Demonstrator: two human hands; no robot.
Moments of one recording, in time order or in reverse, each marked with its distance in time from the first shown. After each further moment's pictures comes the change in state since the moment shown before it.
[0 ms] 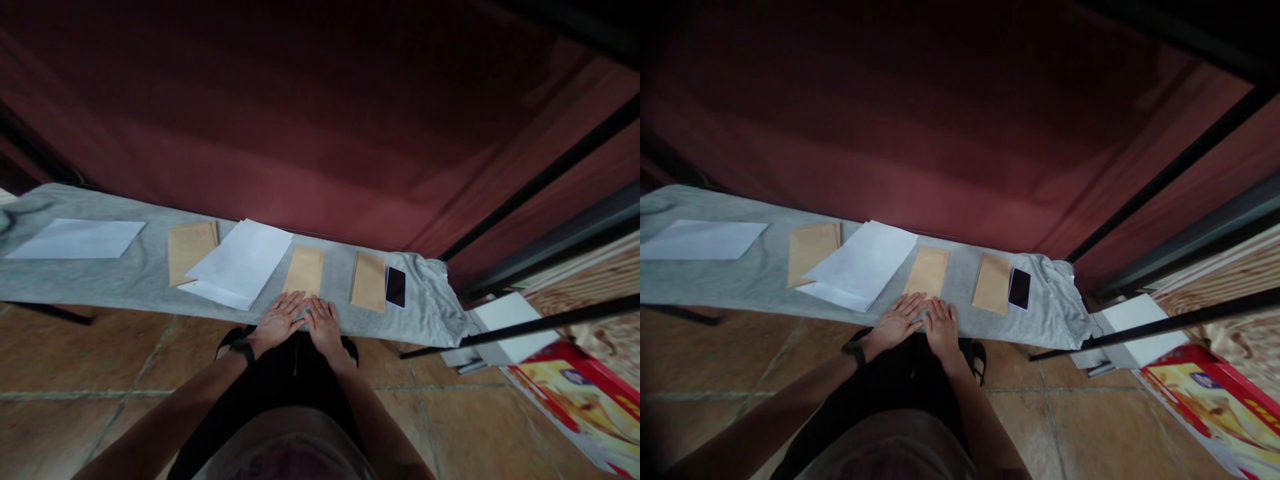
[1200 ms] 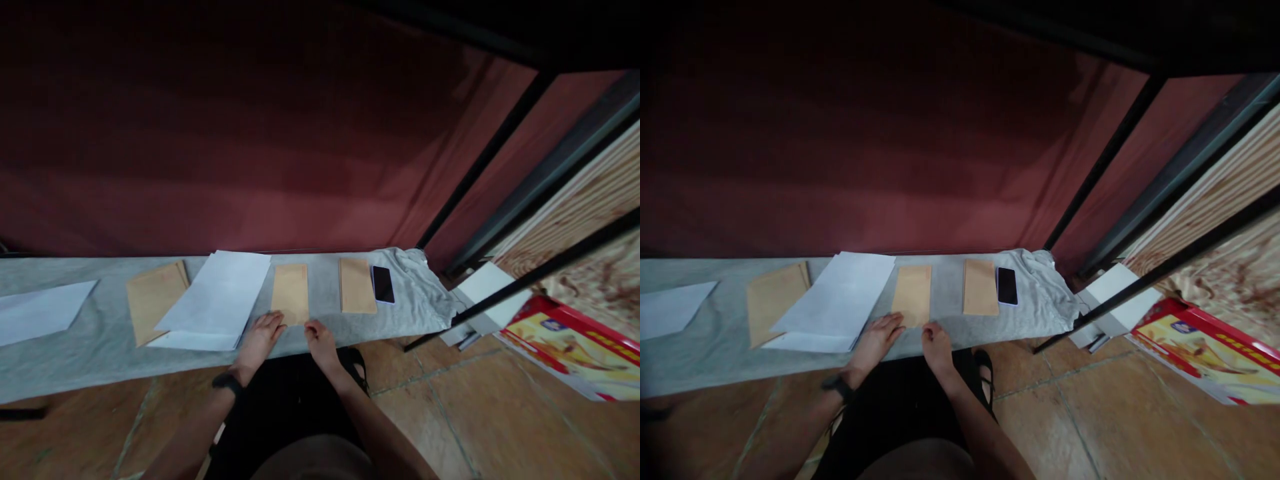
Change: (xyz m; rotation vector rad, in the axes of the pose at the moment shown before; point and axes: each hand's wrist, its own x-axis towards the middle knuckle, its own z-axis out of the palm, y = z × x) left_hand 0.019 -0.043 -0.013 -0.138 0.053 -0.125; right_hand 0.020 -0.008 0.008 0.821 0.144 0.563
